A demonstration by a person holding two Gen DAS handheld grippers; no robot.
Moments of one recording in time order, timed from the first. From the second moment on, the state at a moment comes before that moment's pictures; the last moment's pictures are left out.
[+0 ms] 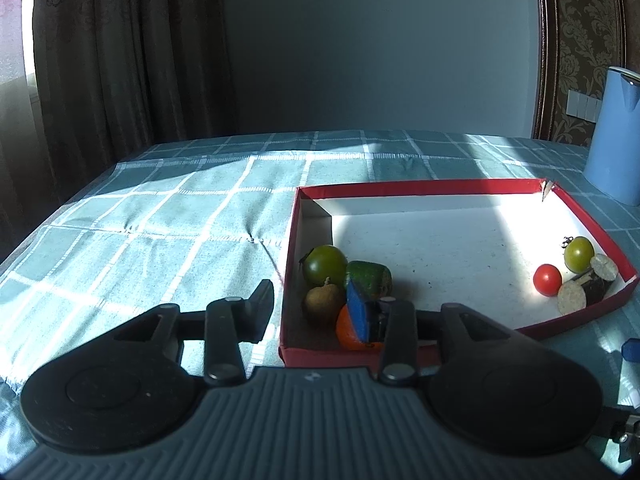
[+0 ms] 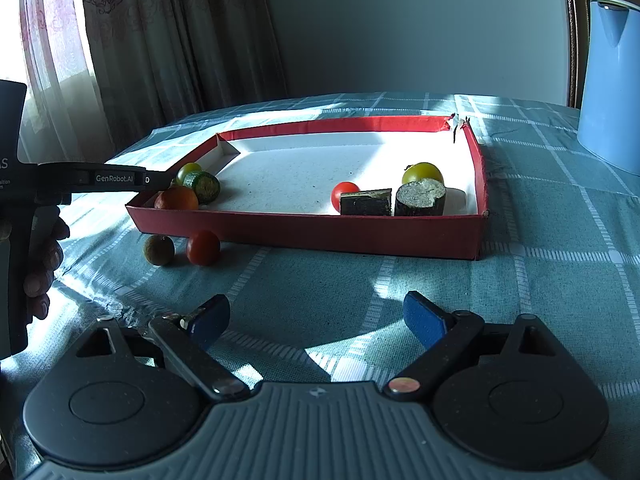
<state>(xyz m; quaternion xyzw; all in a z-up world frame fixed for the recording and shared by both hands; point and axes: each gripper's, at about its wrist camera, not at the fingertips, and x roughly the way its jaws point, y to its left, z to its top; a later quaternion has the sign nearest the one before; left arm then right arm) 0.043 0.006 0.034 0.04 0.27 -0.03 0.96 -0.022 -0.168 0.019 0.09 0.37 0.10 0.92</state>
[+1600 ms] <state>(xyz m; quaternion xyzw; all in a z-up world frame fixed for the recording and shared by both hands) -0.001 0.050 0.008 -0.04 0.30 0.06 0.95 -0.022 -0.132 0.036 0.03 0.33 0.12 0.94</state>
